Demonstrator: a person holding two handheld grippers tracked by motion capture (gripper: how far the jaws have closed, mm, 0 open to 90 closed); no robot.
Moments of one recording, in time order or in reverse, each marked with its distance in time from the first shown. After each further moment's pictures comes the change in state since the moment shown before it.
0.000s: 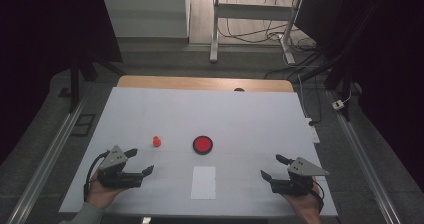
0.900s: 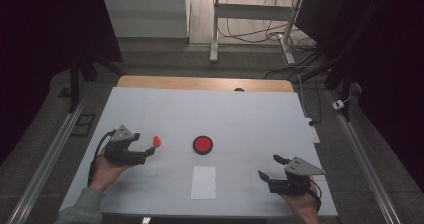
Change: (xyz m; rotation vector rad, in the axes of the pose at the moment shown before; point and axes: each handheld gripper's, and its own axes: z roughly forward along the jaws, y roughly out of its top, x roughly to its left) left arm 0.040 0.031 0.036 0.104 0.038 -0.041; right arm 0.003 0.001 0.006 0.021 0.004 -0.009
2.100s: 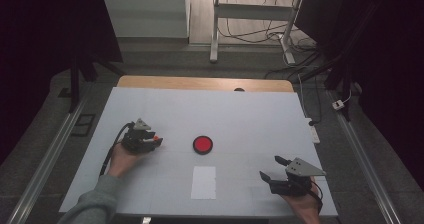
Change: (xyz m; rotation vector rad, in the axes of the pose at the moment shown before) left arm 0.017 0.011 0.061 0.140 0.015 0.007; right arm -0.001 -0.004 -0.002 0.008 -0.007 0.003
